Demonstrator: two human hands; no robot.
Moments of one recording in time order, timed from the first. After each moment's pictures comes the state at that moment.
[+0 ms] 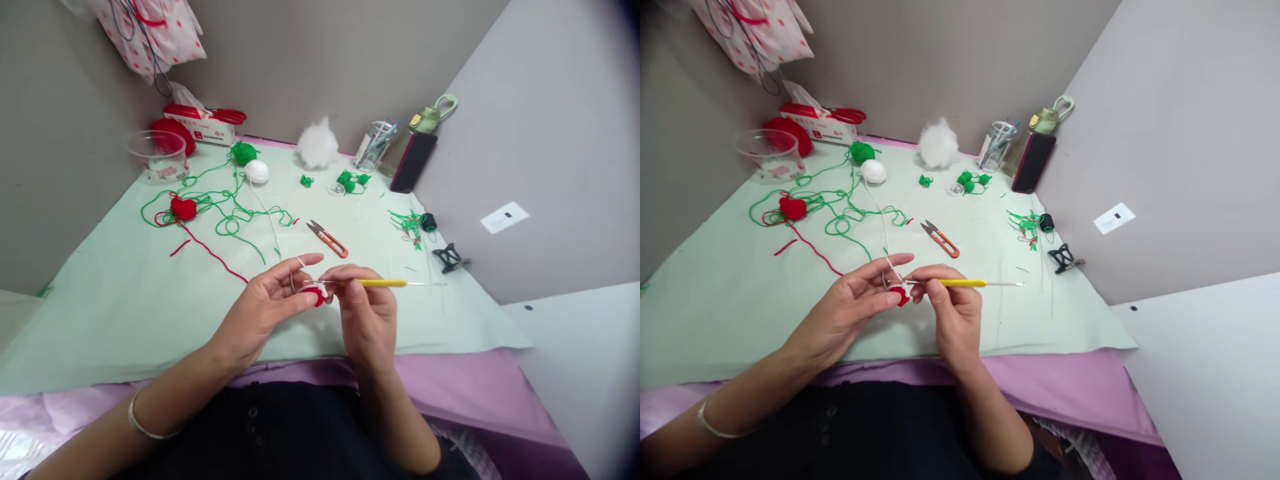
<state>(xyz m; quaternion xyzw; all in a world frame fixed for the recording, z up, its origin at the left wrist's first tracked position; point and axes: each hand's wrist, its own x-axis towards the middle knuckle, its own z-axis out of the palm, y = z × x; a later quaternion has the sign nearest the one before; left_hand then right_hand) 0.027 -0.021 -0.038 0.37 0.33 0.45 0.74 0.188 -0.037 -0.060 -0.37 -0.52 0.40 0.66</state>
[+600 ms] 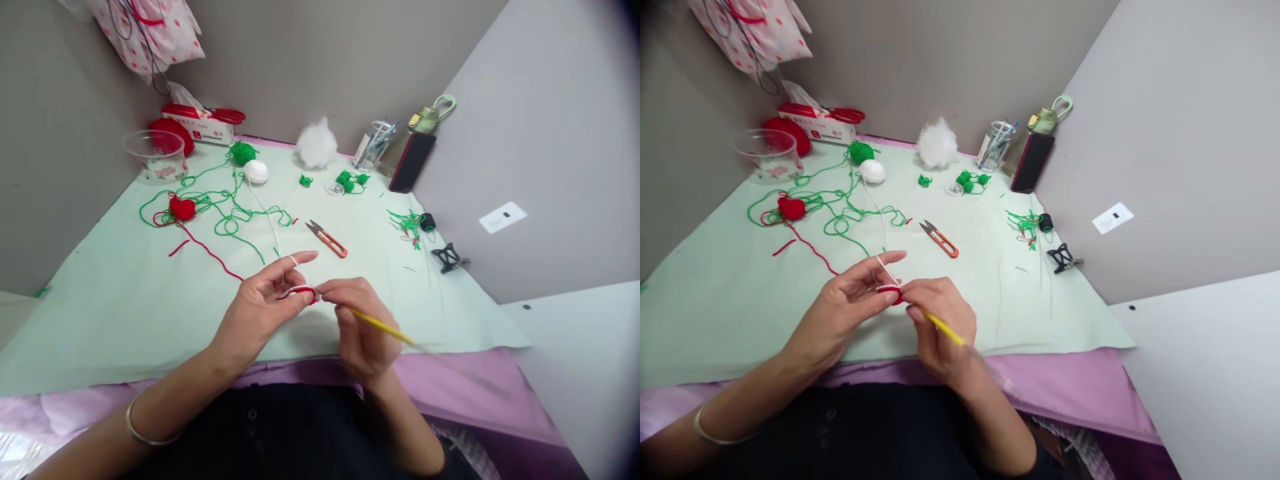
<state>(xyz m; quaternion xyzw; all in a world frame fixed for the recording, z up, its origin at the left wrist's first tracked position) 0.025 -0.025 -0.041 0.43 0.37 0.47 0.68 0.194 -0.051 -0.055 -0.37 -0.74 0.10 0.55</state>
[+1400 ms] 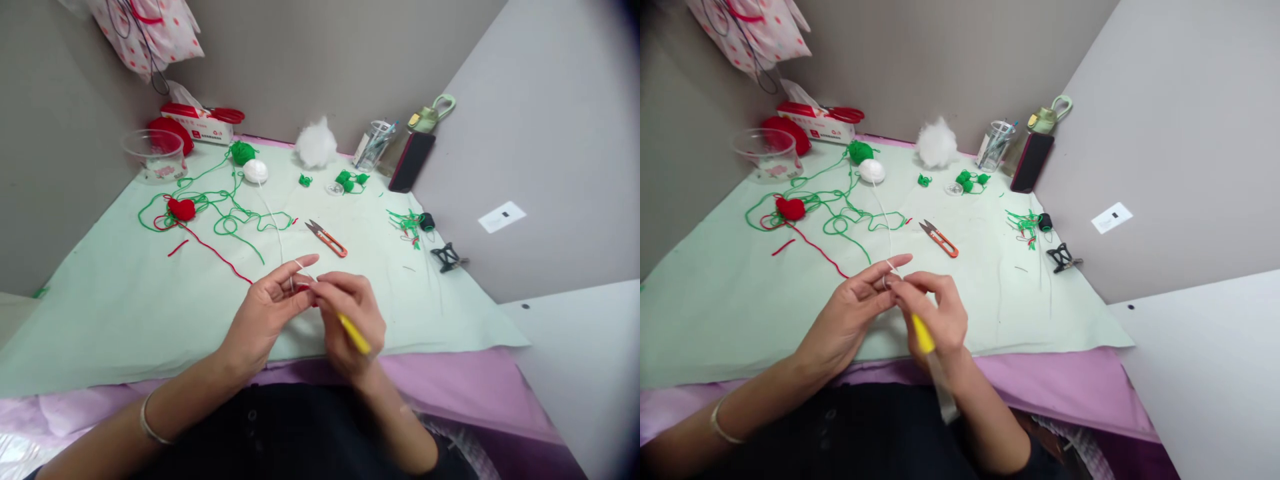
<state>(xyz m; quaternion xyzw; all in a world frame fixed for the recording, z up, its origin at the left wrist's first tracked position) 0.038 -0.029 -0.046 0.32 0.33 0.48 0.75 0.180 -0.047 -0.066 -0.41 -0.70 0.05 0.59</state>
